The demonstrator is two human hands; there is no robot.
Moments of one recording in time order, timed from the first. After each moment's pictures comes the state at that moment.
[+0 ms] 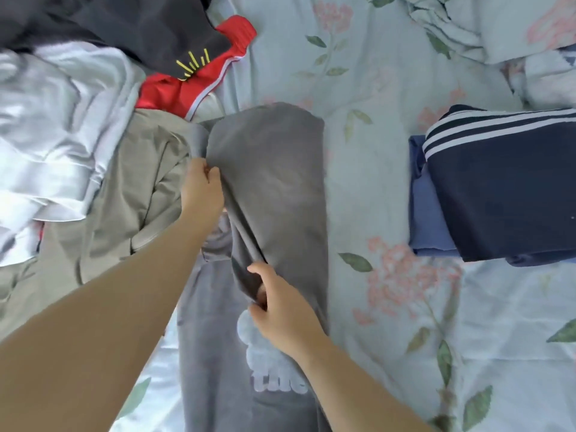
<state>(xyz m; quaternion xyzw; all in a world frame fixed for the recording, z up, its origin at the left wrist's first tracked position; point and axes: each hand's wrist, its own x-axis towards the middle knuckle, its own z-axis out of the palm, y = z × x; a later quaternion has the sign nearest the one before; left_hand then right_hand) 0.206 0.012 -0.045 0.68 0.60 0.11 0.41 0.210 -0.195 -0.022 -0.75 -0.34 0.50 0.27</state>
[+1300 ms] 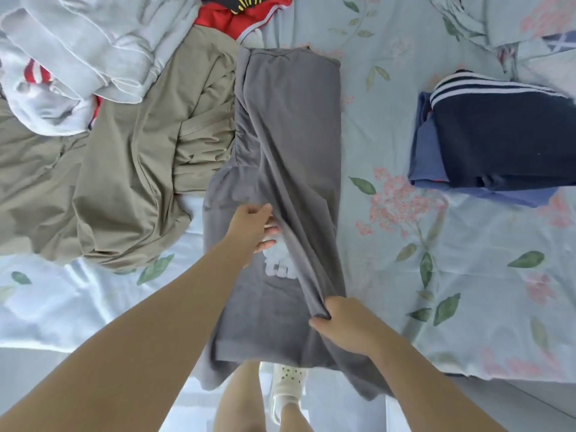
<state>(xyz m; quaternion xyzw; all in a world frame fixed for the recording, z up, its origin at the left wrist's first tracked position) 0.075 -0.171 -0.032 0.39 0.62 0.03 0.68 0.147 -0.353 0.022 -0.76 -0.33 0.57 -0.04</state>
